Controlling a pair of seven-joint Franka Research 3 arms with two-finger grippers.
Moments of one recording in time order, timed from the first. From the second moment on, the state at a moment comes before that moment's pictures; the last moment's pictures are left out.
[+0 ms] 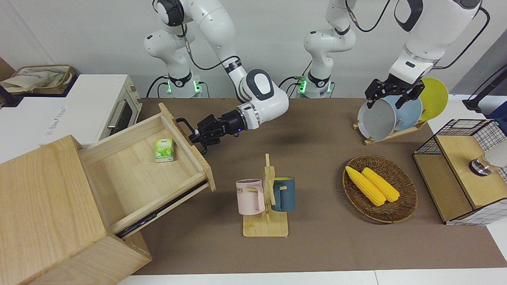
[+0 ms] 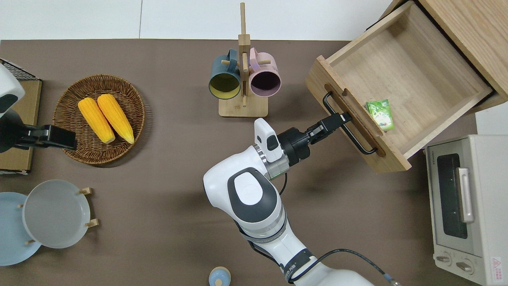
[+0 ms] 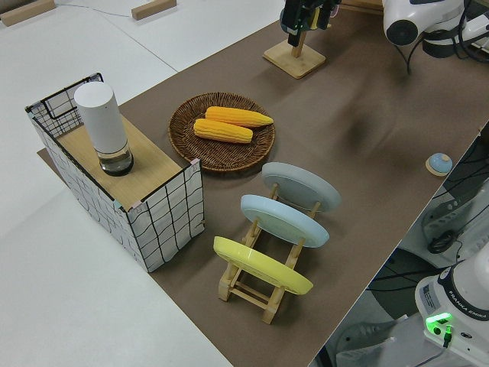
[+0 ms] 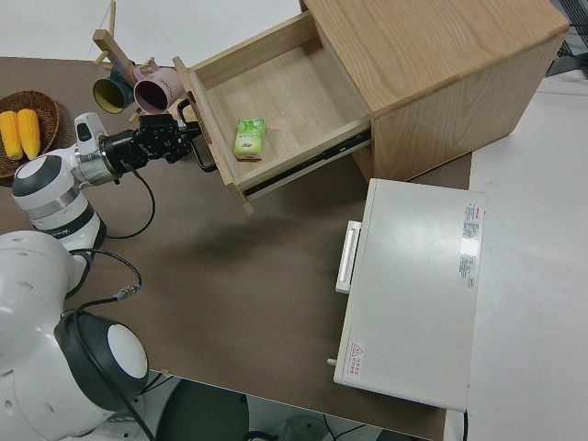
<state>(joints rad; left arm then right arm) 0.04 0.05 -0.07 -1.50 0.00 1.52 0.04 0.71 0.48 -0.01 -1.65 -1.42 1.37 0.55</state>
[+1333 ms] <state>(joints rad) 0.04 0.05 -0.07 -1.50 0.00 1.52 0.04 0.74 0.48 -0.01 -1.54 -1.31 1.41 0.55</state>
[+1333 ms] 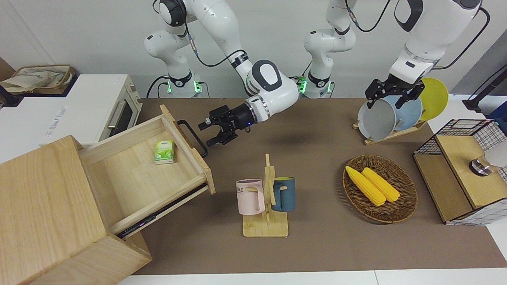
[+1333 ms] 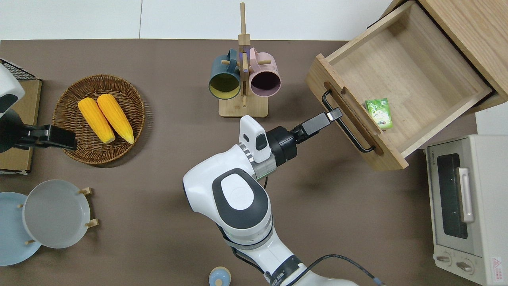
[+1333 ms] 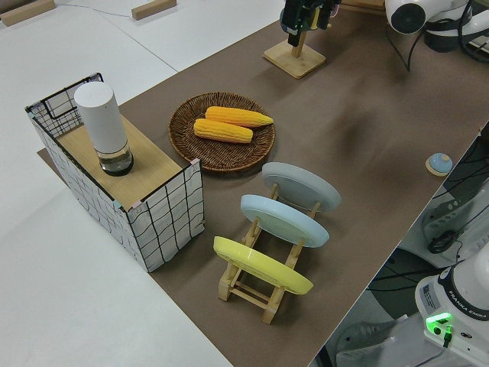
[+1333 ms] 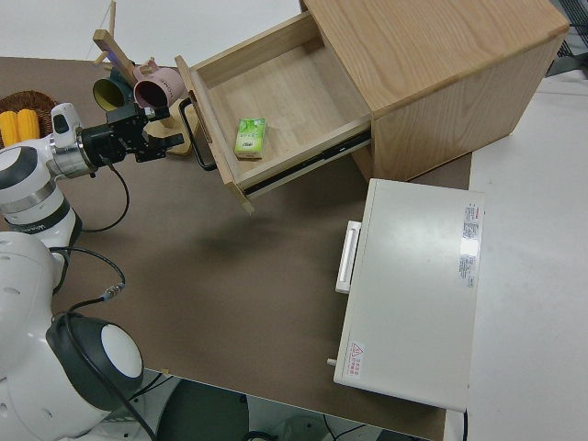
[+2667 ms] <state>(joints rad) 0.04 0.05 -0.07 -1.50 0.00 1.52 0.04 0.78 0.37 -0.03 -1.36 -0.84 1.44 0.55</state>
